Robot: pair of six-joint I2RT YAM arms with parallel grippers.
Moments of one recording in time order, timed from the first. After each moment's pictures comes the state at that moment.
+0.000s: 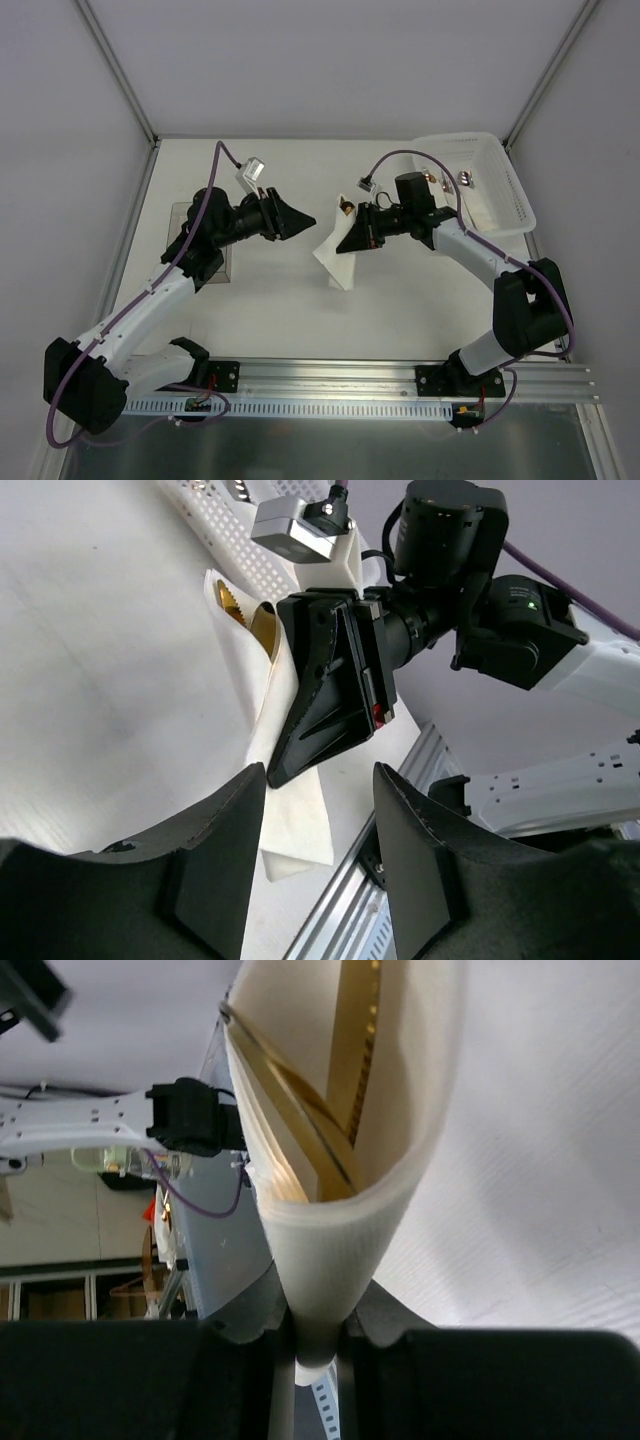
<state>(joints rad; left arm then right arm) -0.48 1.06 0.81 0.12 0.53 -0.74 0.44 1.53 1.03 -0.24 -1.01 0.40</state>
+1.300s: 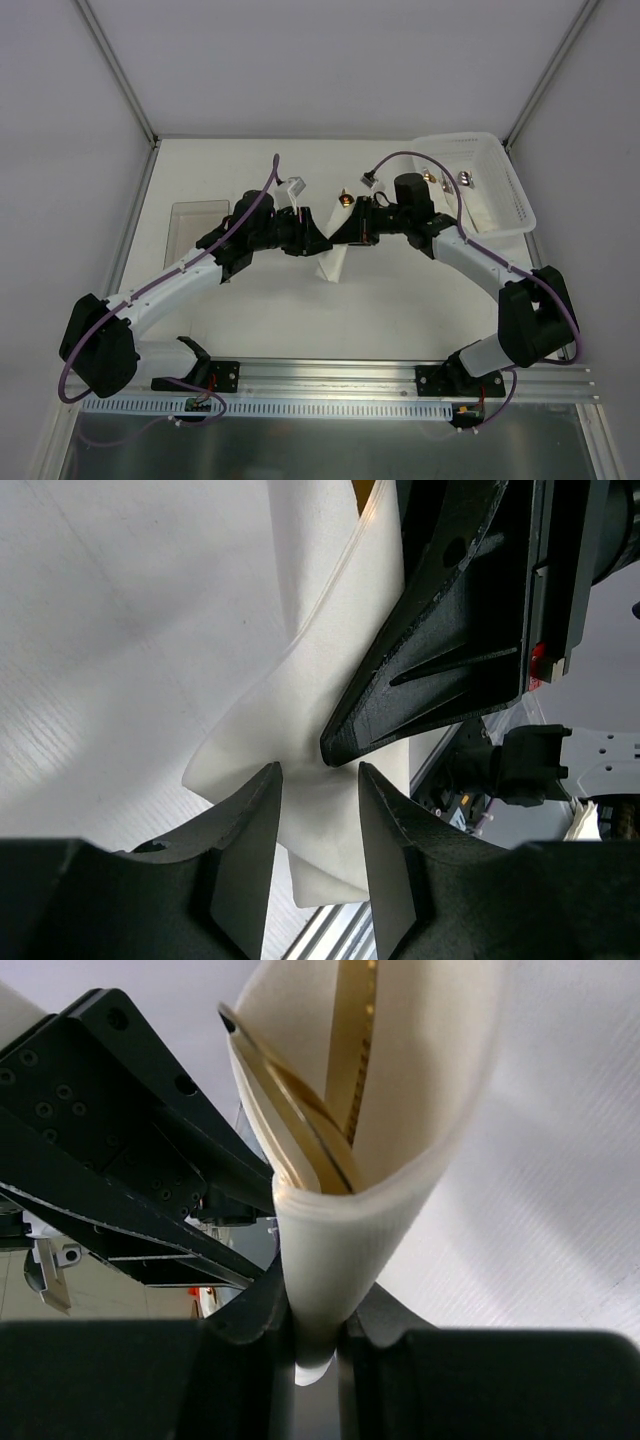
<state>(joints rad) -0.64 1.25 0.87 -0.06 0.40 -0.61 0.49 1.48 0.98 -0.04 -0.85 0.74</state>
